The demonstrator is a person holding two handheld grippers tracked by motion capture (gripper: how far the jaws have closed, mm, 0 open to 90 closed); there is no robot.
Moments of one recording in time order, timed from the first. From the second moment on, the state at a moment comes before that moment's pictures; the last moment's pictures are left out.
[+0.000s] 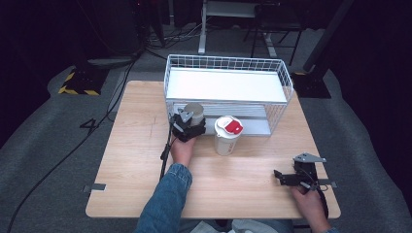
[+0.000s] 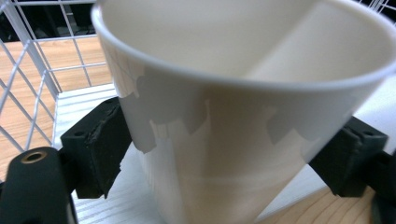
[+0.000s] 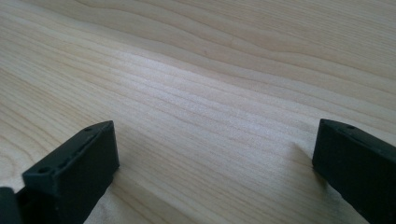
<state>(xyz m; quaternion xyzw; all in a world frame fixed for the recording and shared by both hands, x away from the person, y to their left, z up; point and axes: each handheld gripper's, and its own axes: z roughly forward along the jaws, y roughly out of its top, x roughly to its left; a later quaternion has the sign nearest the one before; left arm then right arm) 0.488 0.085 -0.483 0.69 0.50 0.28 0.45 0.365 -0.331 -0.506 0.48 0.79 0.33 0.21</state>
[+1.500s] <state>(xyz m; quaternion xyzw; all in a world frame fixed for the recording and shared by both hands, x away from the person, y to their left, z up) 0.400 0.109 -0.415 0.69 0.45 0.29 0.50 0.366 -0.331 -0.506 0.48 0.79 0.33 0.21</state>
